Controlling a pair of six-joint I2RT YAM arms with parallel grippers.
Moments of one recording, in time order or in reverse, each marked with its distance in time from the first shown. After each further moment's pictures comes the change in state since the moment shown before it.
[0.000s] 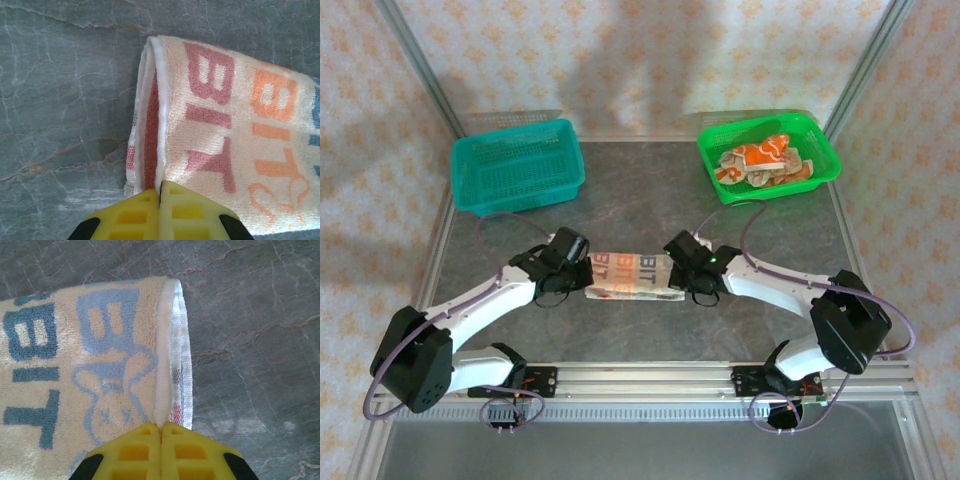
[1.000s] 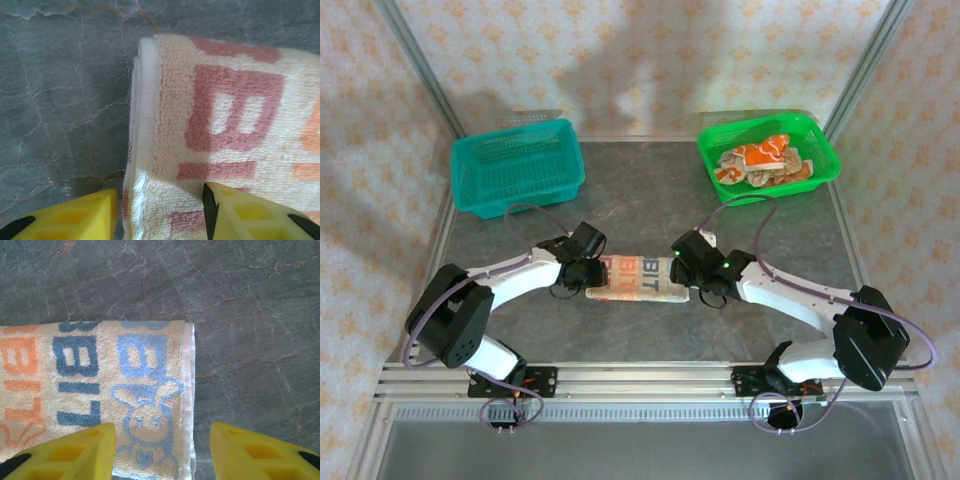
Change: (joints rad) left arm -0.010 0.281 0.095 0.029 -0.003 0.093; right arm 0.000 -0.121 -0.039 0.035 0.067 -0.115
